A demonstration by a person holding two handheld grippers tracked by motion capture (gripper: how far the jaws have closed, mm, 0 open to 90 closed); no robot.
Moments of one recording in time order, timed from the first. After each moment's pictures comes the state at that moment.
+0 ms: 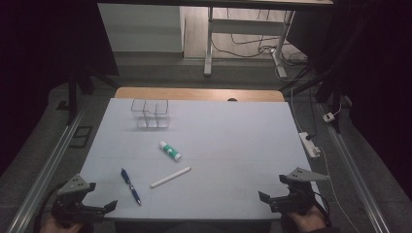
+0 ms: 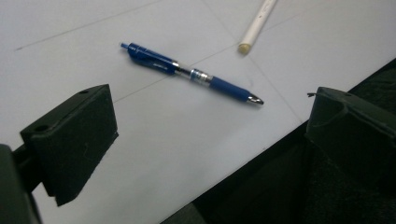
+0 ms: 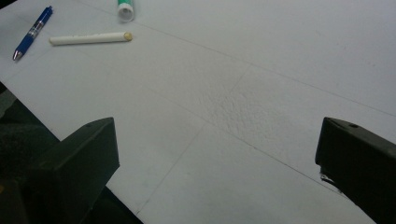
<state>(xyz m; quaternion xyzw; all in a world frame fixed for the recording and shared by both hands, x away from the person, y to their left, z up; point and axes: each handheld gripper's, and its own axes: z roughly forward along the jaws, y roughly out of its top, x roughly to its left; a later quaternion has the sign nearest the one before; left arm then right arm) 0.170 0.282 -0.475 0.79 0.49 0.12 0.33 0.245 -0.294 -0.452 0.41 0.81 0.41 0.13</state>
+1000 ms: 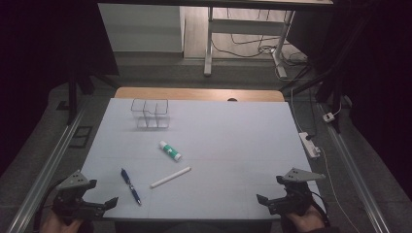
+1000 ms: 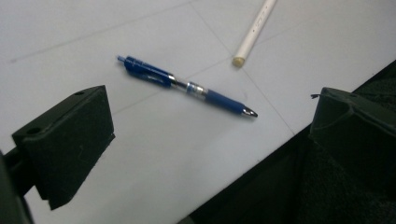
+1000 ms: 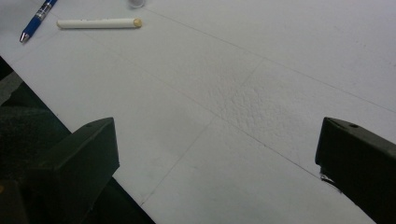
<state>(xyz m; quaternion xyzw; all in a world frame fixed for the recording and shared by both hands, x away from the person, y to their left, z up) 0.177 0.285 -0.470 0.79 0.49 0.11 0.36 0.246 -0.289 -0.454 0.39 0.83 0.40 0.12</state>
